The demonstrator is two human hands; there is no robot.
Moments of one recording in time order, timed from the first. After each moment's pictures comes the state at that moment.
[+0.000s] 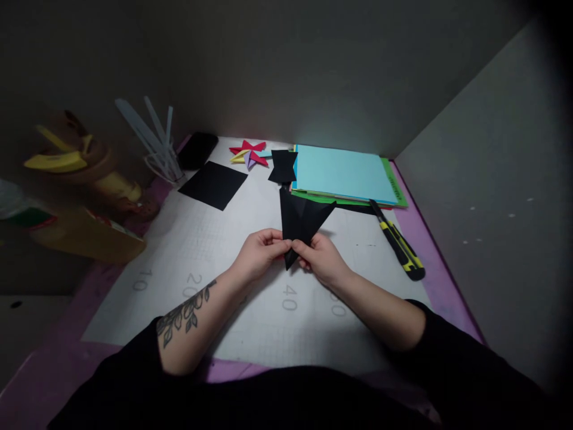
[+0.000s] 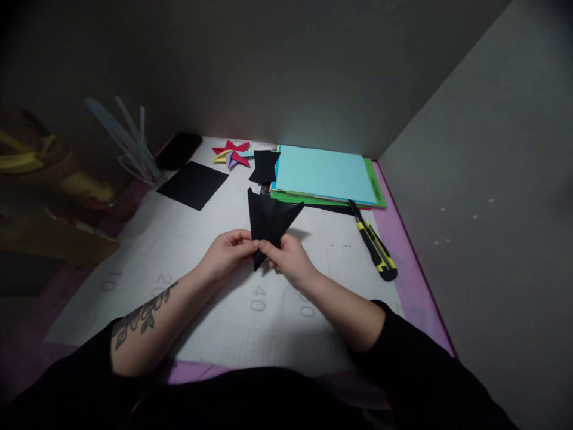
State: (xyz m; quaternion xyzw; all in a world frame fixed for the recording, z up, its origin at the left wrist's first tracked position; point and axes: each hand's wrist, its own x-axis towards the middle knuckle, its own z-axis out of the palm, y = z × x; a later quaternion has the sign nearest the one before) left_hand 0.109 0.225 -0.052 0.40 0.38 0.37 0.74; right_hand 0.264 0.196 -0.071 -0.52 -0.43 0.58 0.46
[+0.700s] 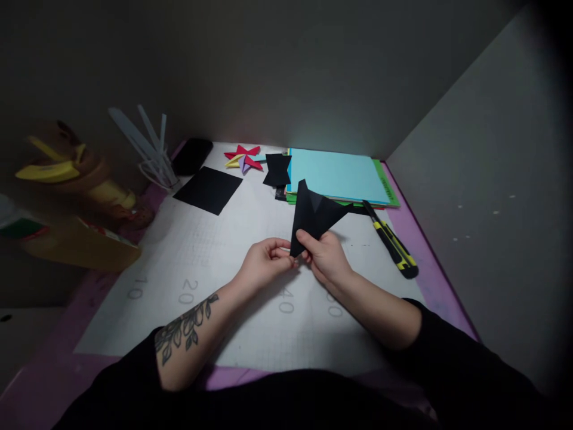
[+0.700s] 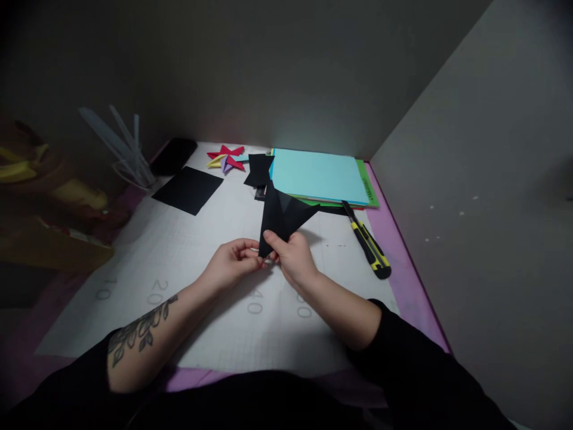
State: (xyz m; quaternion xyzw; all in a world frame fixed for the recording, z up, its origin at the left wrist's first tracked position) left_hand 0.118 0.210 -0.045 0.42 0.42 0.33 0.73; right_hand 0.260 0.201 -0.052 -0.53 -0.29 0.55 0.58
